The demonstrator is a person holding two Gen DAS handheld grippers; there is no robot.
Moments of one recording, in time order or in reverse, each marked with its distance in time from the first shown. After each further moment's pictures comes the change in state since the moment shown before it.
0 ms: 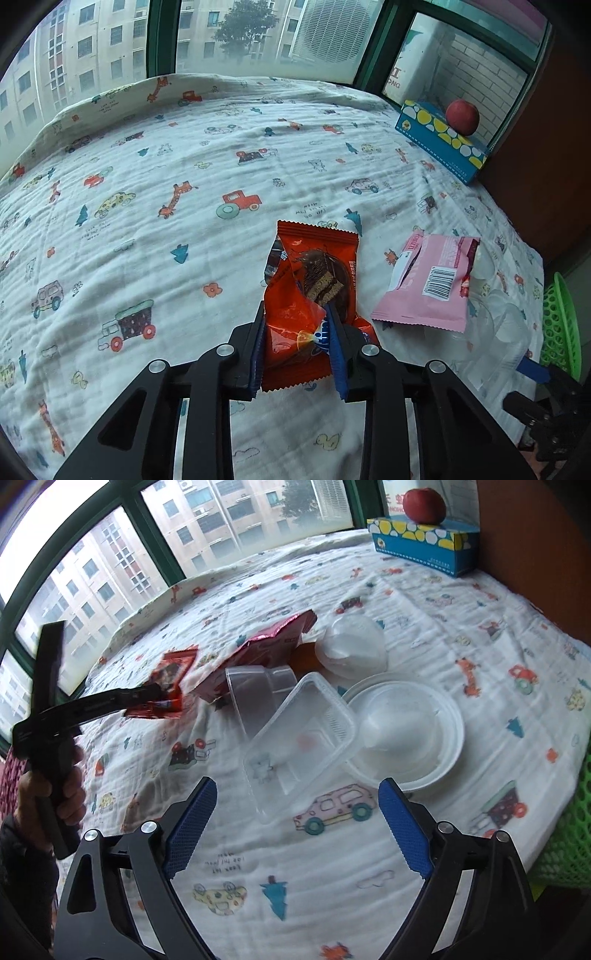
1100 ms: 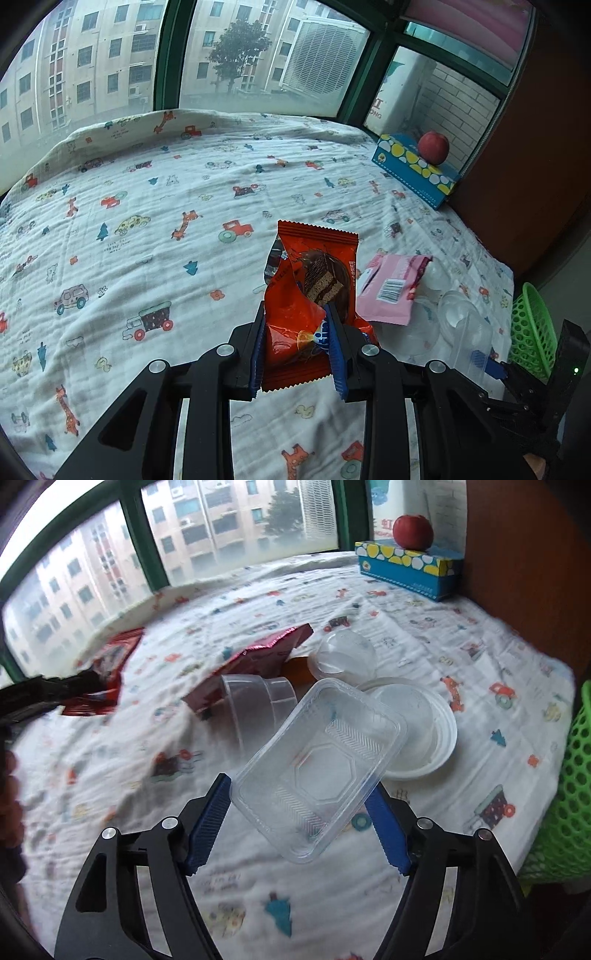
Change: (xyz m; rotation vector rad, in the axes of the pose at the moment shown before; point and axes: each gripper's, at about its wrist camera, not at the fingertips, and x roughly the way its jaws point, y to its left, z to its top) left arm -0.063 -0.007 -0.009 0.000 -0.108 -0.066; right arm -0.003 0.015 -0.007 -0.027 -0.095 -0.120
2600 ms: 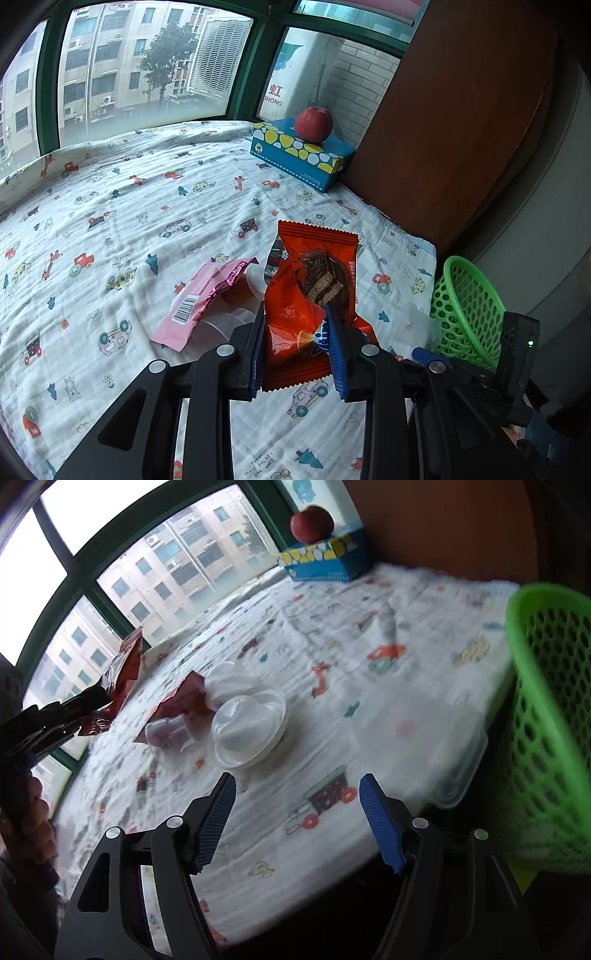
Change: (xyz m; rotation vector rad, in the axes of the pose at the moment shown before) left arm 0.015 -0.166 0.004 0.156 0.031 -0.211; right arm -0.044 -0.152 -0.018 0.219 -0.050 0.134
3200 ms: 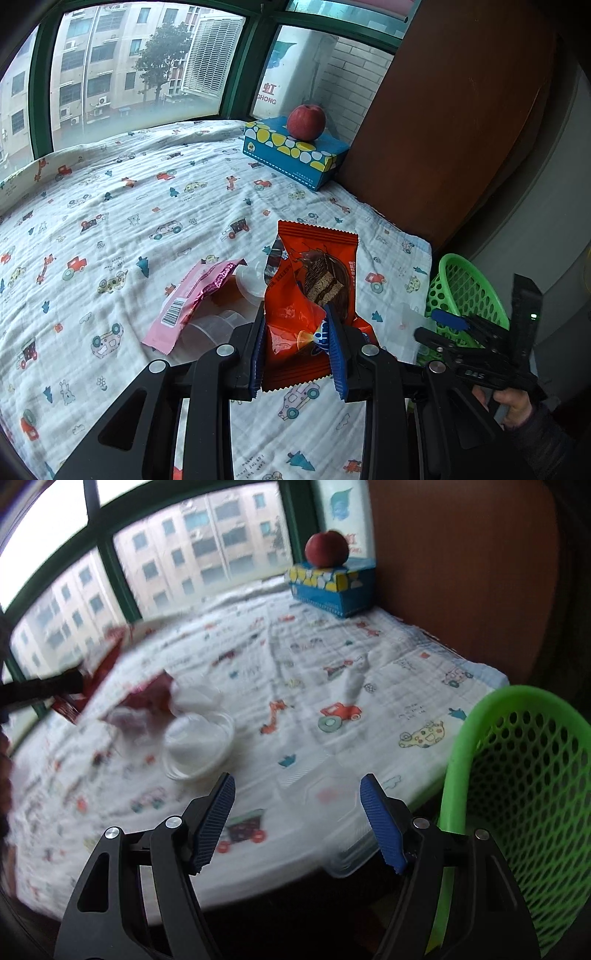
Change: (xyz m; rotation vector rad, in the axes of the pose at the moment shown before) left arm 0.004 -0.008 0.002 0.014 0.006 -0.010; right arm -0.006 -0.020 0.035 -0.276 0.007 -0.118
